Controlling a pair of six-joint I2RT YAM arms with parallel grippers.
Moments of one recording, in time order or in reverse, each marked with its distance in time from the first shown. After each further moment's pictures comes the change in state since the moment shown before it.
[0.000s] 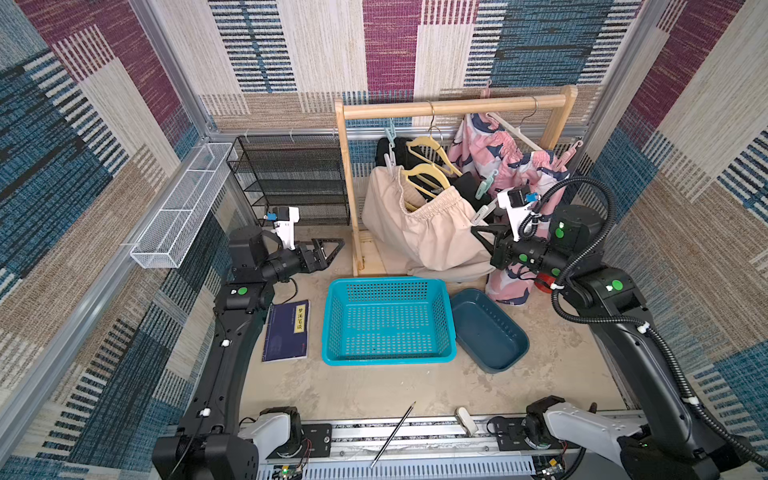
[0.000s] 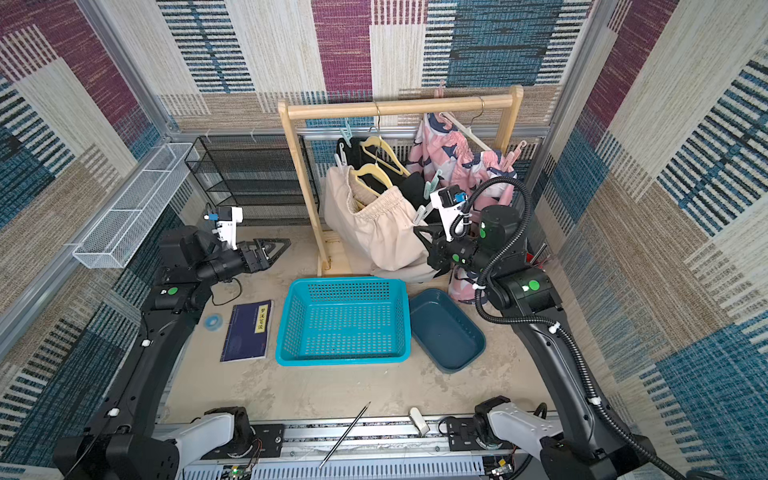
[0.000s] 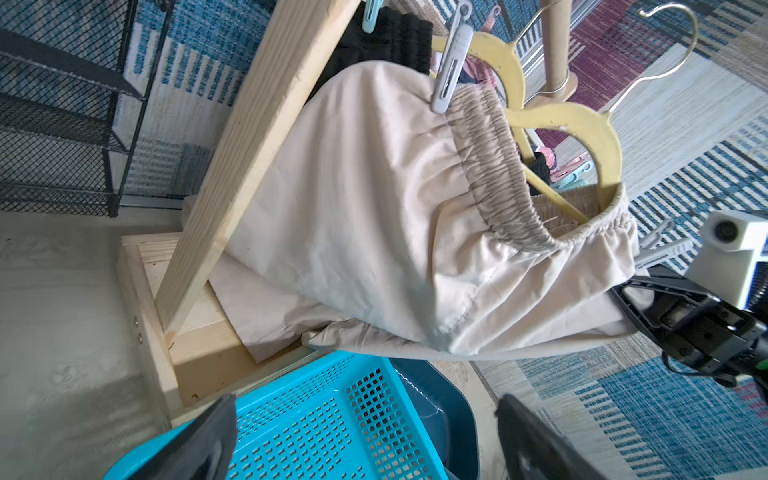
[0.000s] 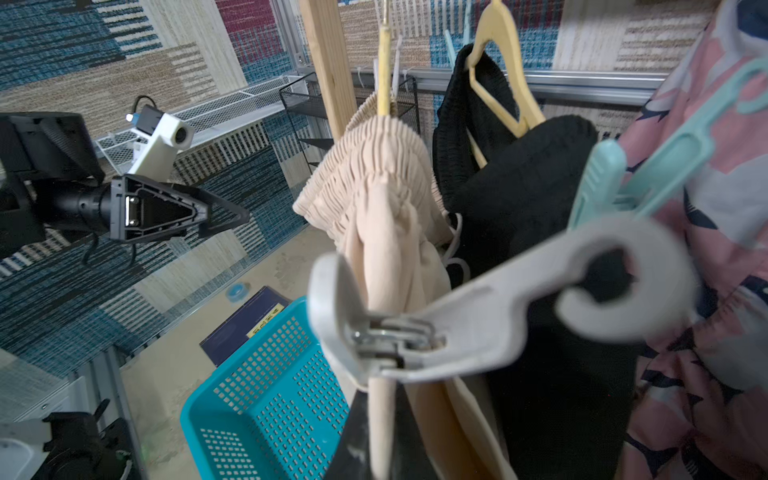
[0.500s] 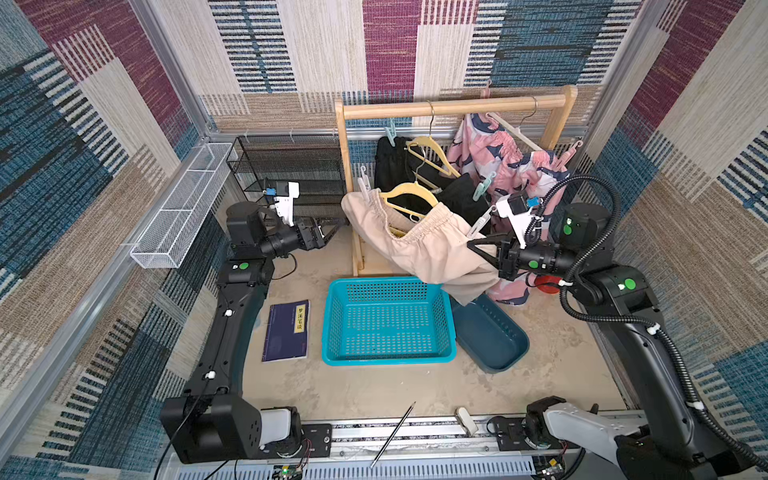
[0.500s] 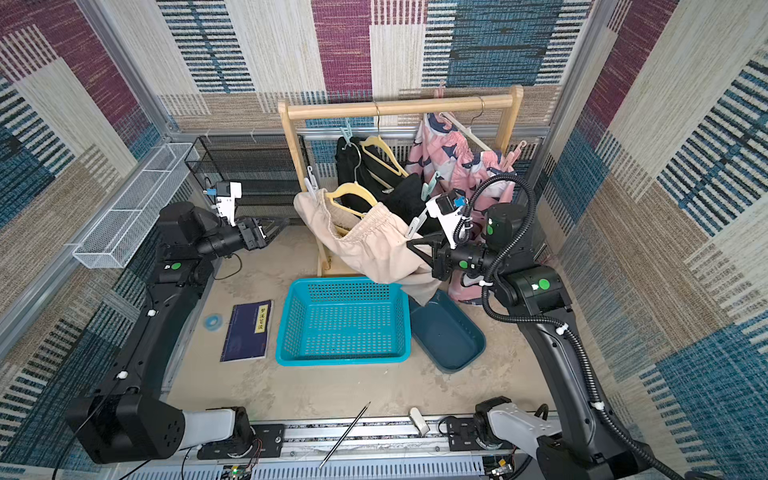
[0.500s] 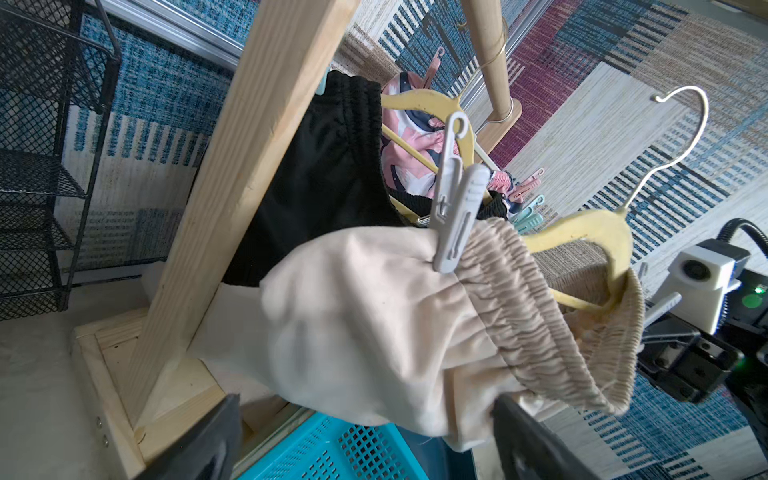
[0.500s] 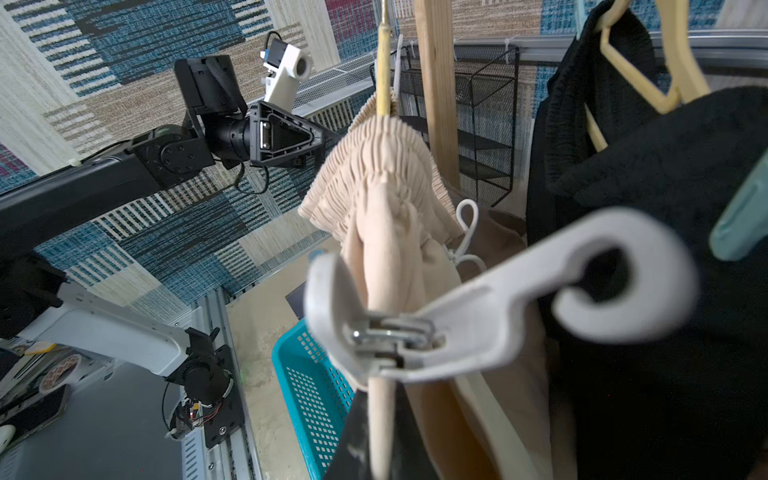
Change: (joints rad) left arm 0.004 0.146 0.151 0.100 0.083 -0.020; right arm -0.039 0.011 0.047 -0.103 -0.268 -0.037
